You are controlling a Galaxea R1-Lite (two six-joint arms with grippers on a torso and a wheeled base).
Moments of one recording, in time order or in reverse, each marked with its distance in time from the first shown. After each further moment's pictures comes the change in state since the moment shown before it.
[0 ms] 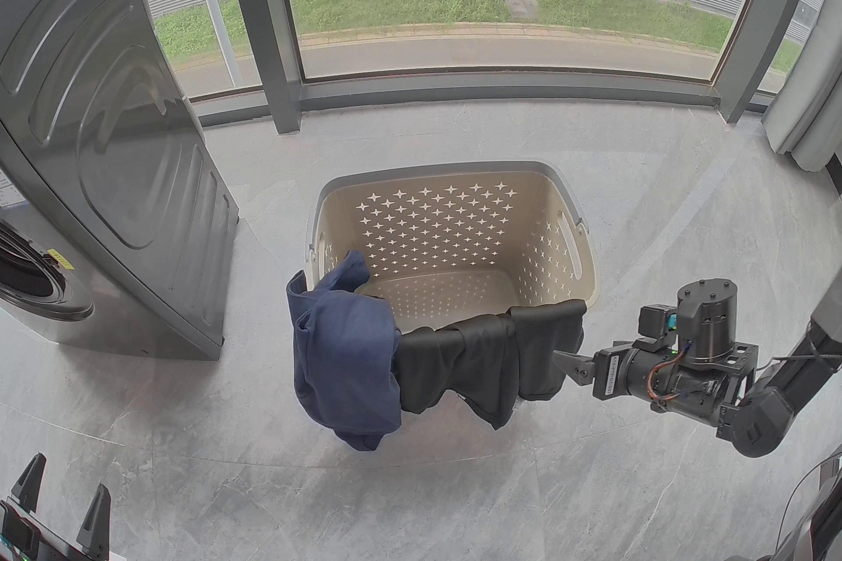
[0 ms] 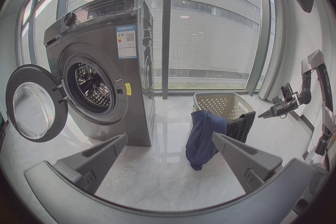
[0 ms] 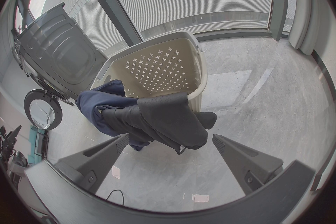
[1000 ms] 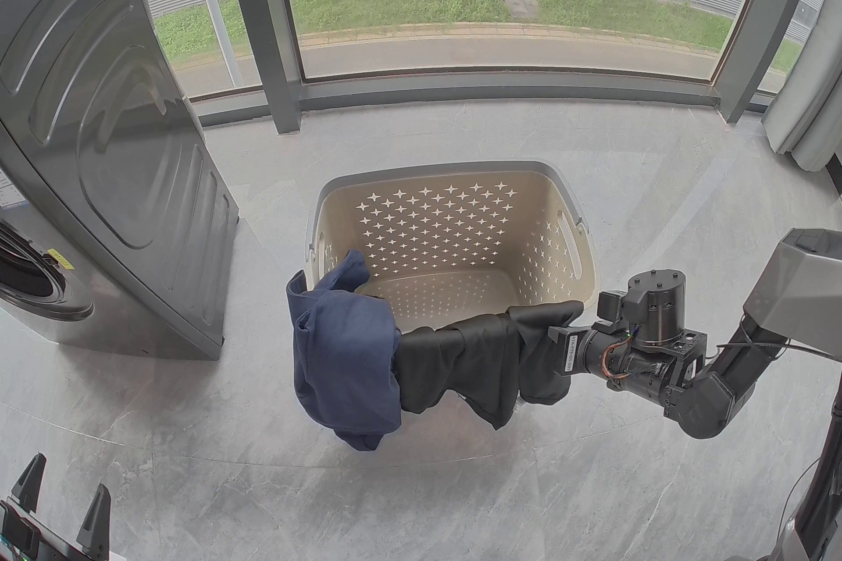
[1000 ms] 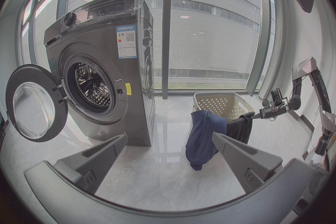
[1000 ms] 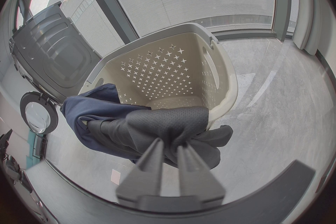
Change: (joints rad) left arm 0.000 0.000 0.000 0.000 0.000 -0.001; right arm -0.002 0.220 -0.202 -0.067 0.002 0.000
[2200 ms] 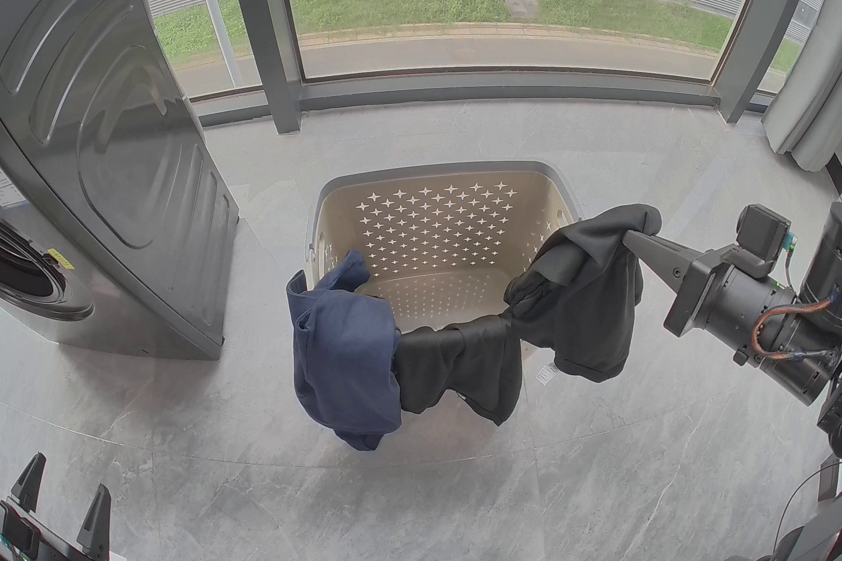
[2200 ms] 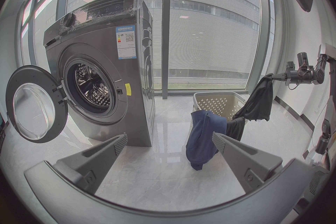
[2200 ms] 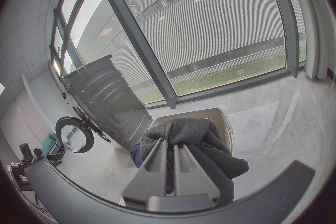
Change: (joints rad) left arm 0.000 0.000 0.000 -0.001 -0.001 0.007; right arm 0.152 -0.679 0.168 0.079 -0.003 -0.029
